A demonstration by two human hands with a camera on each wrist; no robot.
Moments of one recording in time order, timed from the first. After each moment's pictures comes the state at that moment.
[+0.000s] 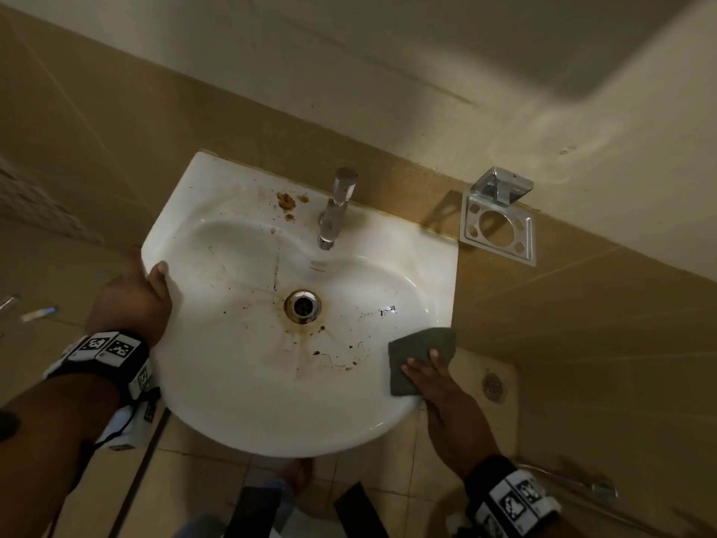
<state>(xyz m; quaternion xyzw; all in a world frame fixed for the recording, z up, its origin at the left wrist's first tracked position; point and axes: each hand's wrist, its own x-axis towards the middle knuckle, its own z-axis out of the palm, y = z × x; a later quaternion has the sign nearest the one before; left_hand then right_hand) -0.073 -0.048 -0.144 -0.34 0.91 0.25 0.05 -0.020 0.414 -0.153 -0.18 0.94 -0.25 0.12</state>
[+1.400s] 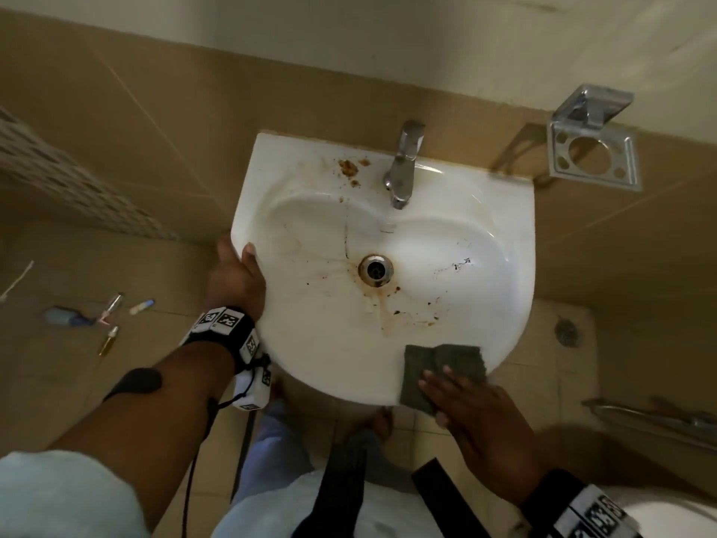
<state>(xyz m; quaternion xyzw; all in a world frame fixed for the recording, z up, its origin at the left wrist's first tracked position) -0.069 -0.065 -0.159 -0.30 0.88 0.37 0.03 0.070 0.324 -0.136 -0.26 0.93 -0.19 0.20</state>
